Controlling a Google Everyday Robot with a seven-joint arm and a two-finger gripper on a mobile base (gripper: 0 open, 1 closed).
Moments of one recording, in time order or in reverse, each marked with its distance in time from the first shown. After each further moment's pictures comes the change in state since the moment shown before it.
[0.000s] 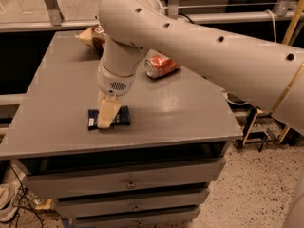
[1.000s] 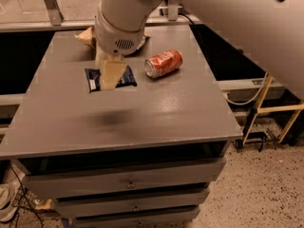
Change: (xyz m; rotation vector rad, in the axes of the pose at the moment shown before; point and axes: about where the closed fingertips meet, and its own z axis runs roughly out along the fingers) arm -0.030 -0.012 -0.119 0.234 0.015 -0.178
